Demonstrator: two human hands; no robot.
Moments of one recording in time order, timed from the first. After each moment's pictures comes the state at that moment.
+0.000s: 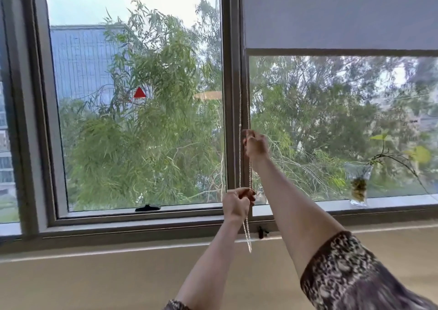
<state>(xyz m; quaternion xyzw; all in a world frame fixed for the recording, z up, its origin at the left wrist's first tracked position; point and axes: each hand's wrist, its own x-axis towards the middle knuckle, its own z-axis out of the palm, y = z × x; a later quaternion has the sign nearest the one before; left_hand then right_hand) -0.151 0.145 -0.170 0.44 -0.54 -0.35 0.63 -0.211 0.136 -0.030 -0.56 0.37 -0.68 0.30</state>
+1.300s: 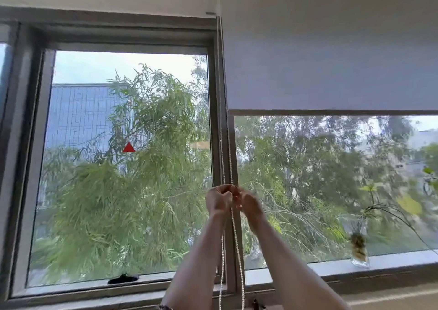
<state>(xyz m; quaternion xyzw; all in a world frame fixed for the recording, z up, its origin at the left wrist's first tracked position) -0.157 0.111 -0.009 0.40 -0.51 -0.29 0.70 -0.246 0.119 -0.024 -0.60 0.33 -0.64 0.35</state>
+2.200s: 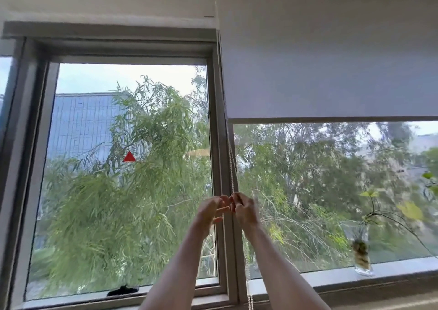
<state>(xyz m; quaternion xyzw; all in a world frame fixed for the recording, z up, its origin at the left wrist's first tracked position) -0.119 0.131 -0.012 0.37 -0.61 -0.40 0.57 -0.237 0.123 -0.023 -0.62 0.35 -0.66 0.23</state>
